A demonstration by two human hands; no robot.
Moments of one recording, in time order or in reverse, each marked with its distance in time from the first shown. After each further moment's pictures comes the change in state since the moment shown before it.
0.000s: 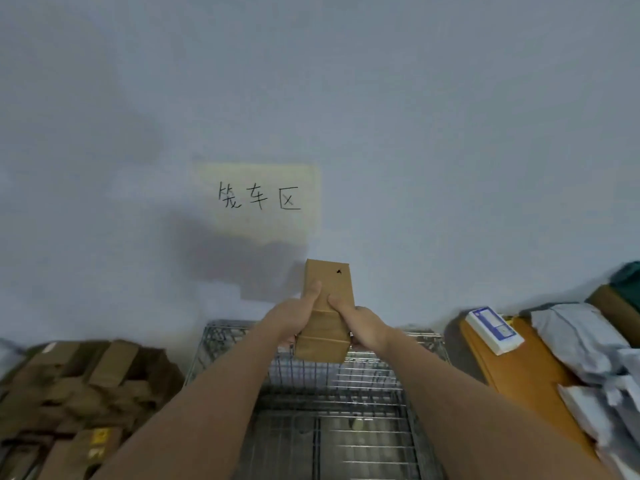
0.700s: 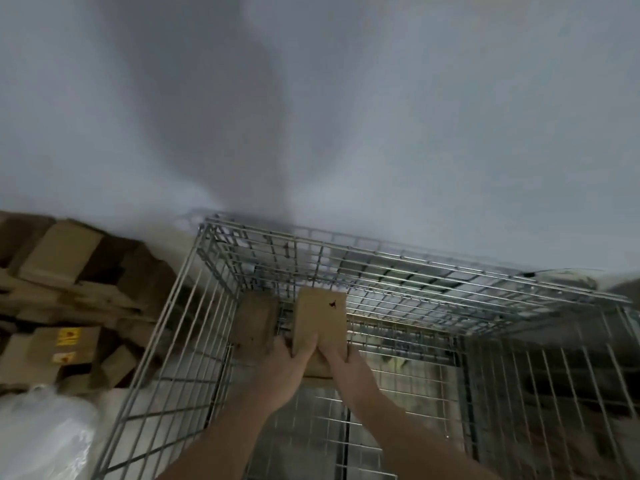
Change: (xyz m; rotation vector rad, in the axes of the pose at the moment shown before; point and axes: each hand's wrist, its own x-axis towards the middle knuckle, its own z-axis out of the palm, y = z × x) left_hand 0.254 -0.378 0.129 -0.216 -0.025 -0.252; right_hand 0.272 0.248 0.266 0.018 -0.006 0.260
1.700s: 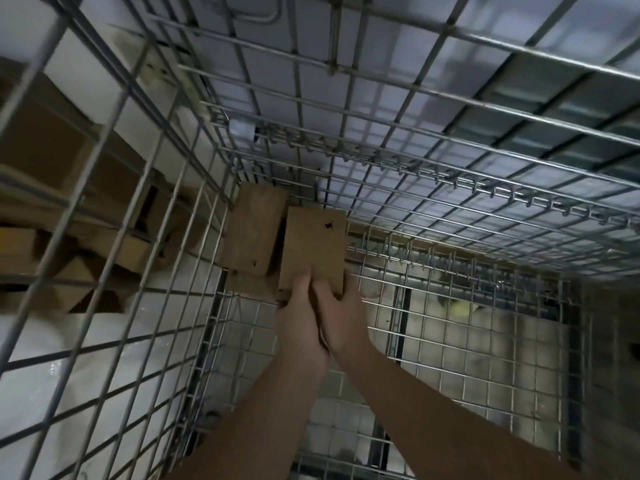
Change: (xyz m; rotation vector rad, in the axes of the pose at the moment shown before) left_hand 0.186 -0.133 0.110 -1.323 0.169 -0.416; right_hand 0.221 0.143 0.139 0.227 0.049 -0.101
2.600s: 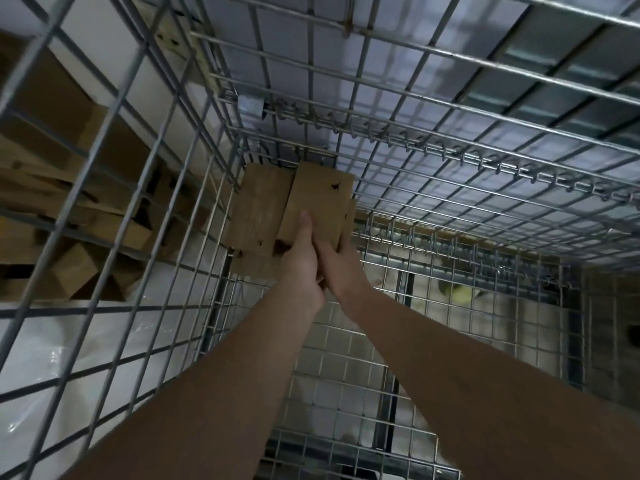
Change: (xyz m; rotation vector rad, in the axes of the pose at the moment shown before) left_hand 0.034 0.031 0.015 0.163 -0.142 -0.065; right_hand 0.028 -0.019 0.015 -0.074 -0.094 0.025
